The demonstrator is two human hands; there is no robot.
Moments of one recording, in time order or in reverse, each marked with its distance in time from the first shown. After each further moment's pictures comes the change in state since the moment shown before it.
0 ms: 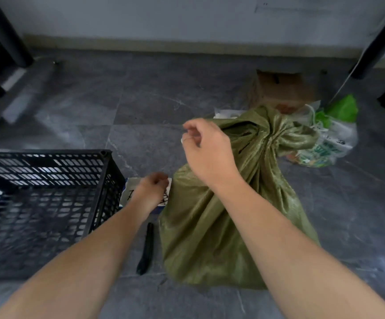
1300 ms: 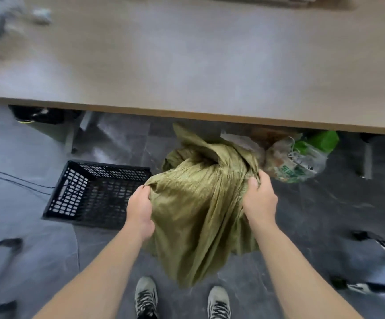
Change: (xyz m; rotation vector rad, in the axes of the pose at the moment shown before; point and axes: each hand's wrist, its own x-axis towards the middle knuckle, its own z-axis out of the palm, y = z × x) left_hand -0.282 0.293 -0.145 -0.749 0.232 -0.392; right_hand -0.007 -0.186 -0.284 0.109 0.031 0.808
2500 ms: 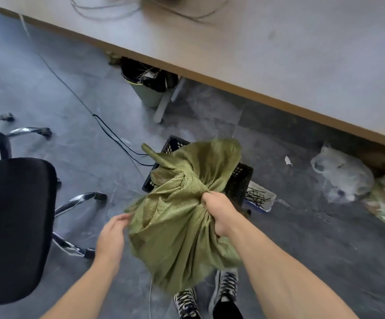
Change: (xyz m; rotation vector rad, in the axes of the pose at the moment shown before) left_hand 0.117 0.068 -0.453 0.241 0.407 -0.051; right_hand -0.193 -0.090 0.456 -0.036 -0.753 0.462
